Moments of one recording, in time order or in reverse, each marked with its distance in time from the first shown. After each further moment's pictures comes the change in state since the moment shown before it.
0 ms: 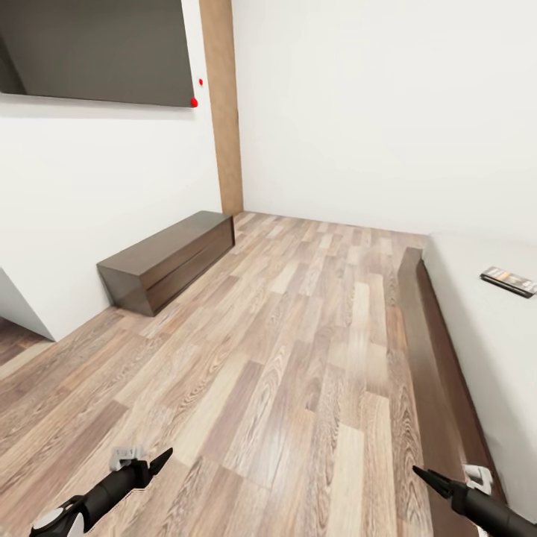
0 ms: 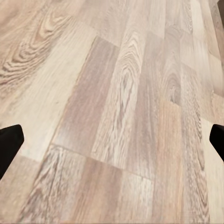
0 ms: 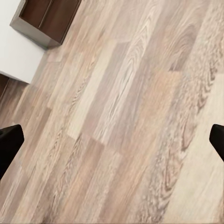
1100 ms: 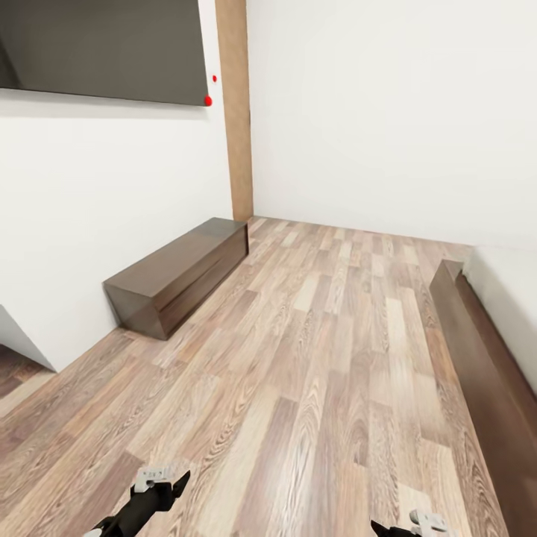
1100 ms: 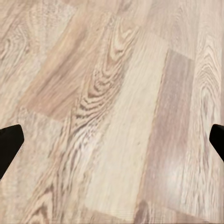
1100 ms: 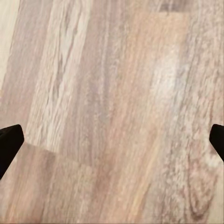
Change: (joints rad) left arm 0.000 -0.093 -0.066 0.145 -0.105 -0.144 0.276; right arm -0.001 0.191 0.000 0.240 0.272 -0.222 -0.741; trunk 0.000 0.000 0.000
